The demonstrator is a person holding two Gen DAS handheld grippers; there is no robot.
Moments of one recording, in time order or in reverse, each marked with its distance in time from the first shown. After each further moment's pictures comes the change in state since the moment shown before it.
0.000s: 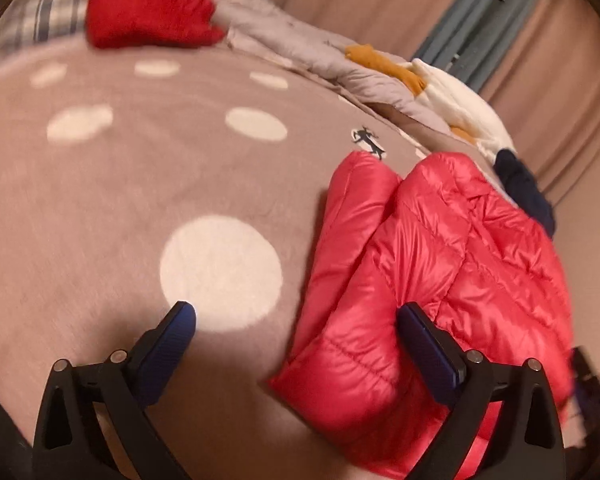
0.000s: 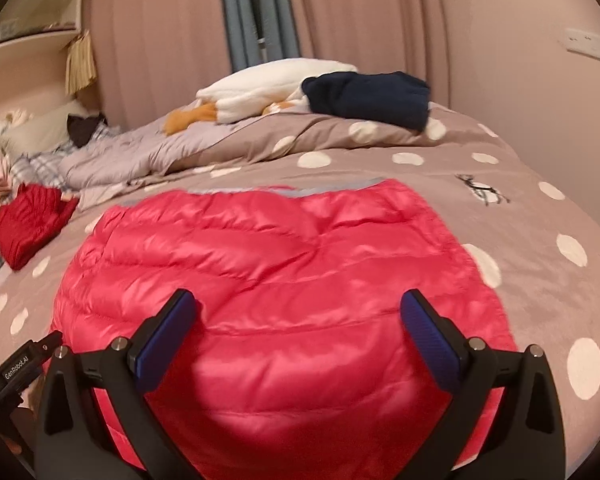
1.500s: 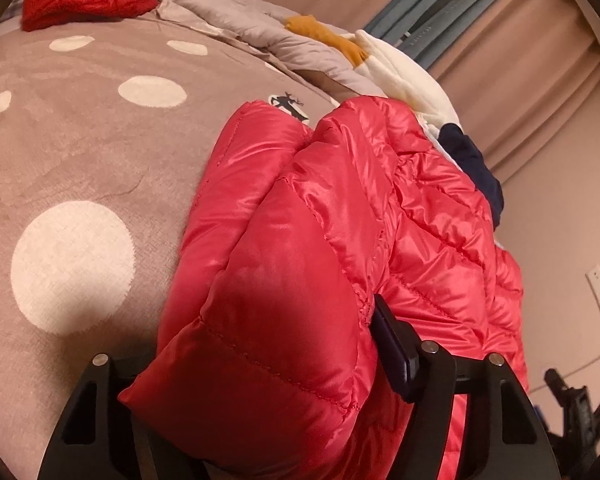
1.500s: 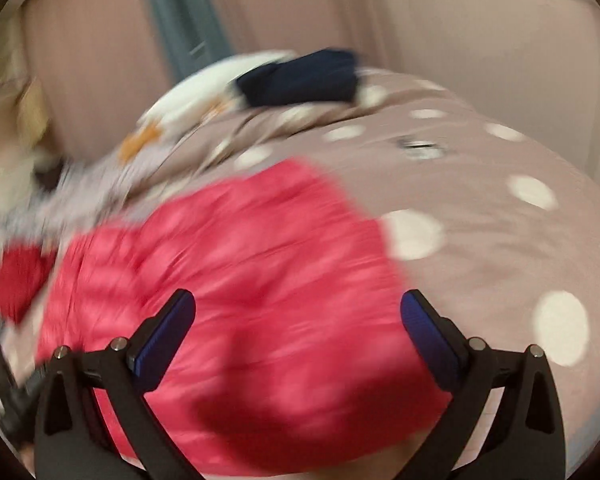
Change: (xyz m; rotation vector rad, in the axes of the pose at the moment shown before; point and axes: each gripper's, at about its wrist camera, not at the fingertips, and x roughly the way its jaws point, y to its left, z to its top) left arm 0.028 -0.050 -0.004 0.054 0.090 -0.208; right arm -0.023 -0.117 -0.005 0.354 0.009 -0.145
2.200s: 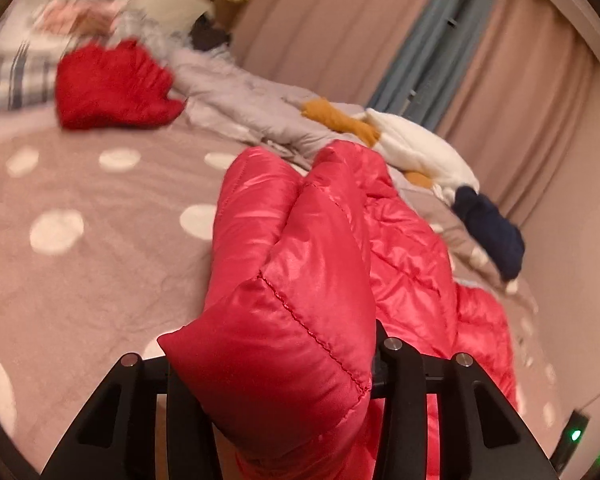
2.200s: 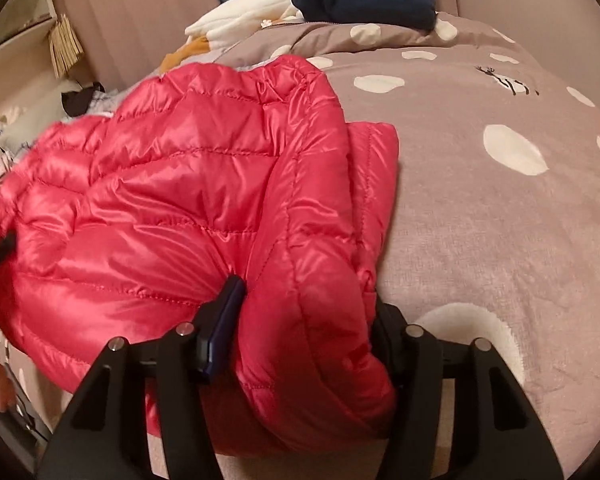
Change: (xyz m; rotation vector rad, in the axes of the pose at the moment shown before) left arm -0.075 -0.015 0.026 0.133 -0.274 0.166; right arm 0.064 0.075 -0.076 -0.250 0.264 0.172
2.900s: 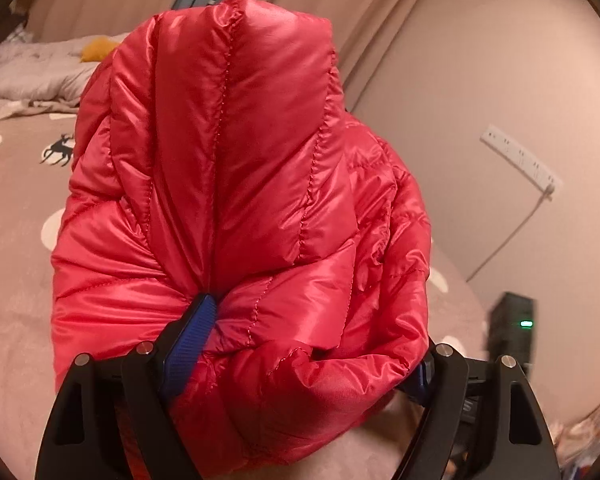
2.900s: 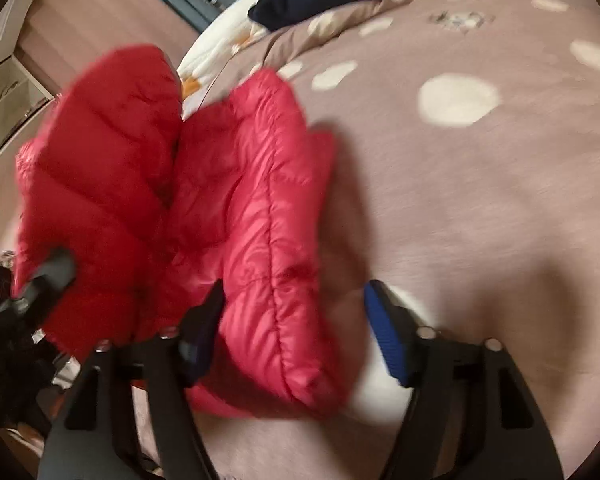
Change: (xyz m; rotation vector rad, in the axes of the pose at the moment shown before) left arm 0.023 -0.154 -0.073 0.310 0.308 -0.565; right arm -0.044 -0.086 0.000 0.235 -0.024 0.164
